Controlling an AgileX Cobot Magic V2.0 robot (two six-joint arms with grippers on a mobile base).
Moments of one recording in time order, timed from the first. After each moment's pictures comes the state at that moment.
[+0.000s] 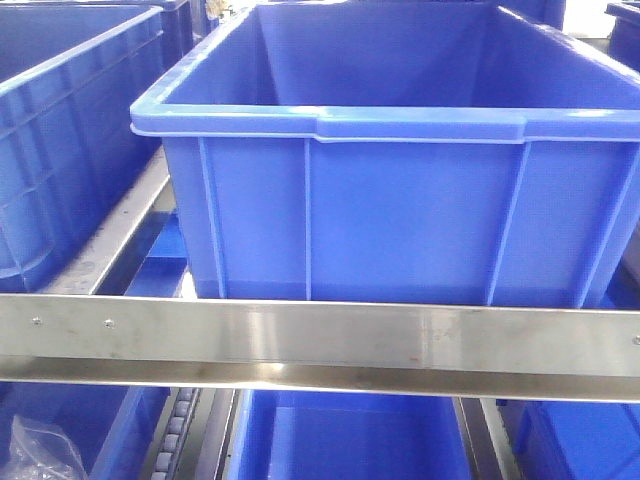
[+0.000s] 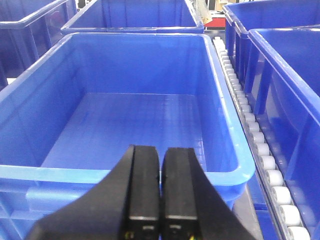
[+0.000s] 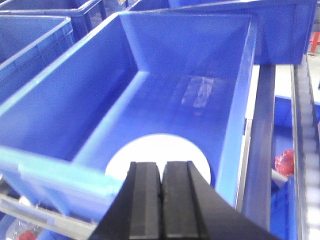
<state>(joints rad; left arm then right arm) -0.05 0.49 -0.29 -0.25 -0.07 0.27 0.24 0.52 -0.48 0.14 0.20 -0.03</state>
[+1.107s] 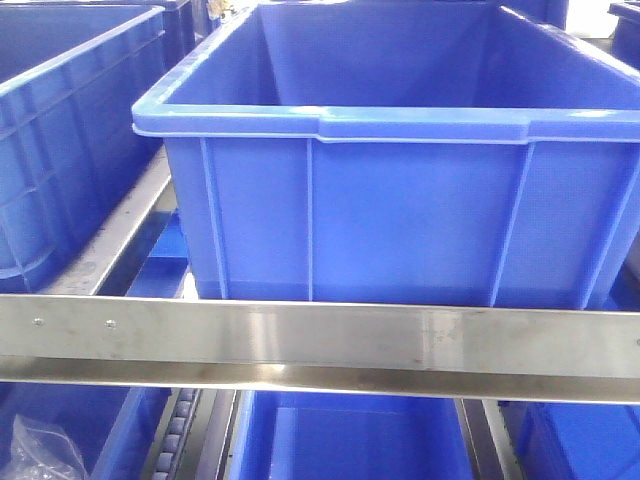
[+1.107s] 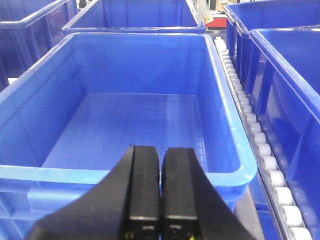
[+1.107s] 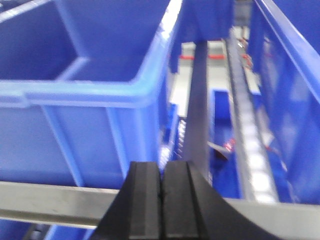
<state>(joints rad) -0.05 0.49 -0.29 -0.25 -0.07 0.27 0.03 0.00 0.03 0.14 0.12 -0.03</state>
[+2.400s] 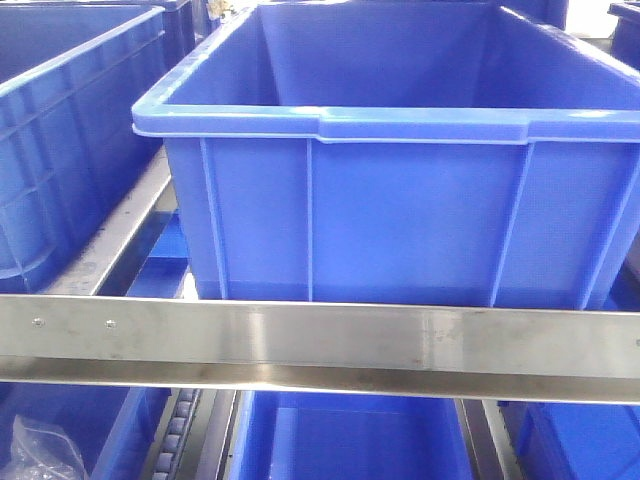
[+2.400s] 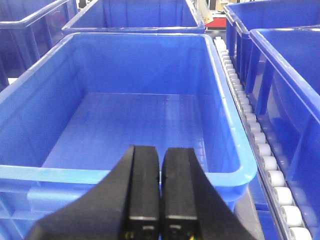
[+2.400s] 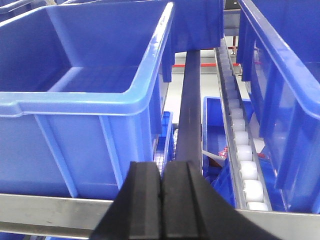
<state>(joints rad) -0.05 0.49 -0.29 -0.25 -0.07 0.27 0.02 -0.01 0.03 0.14 0.08 -0.03</state>
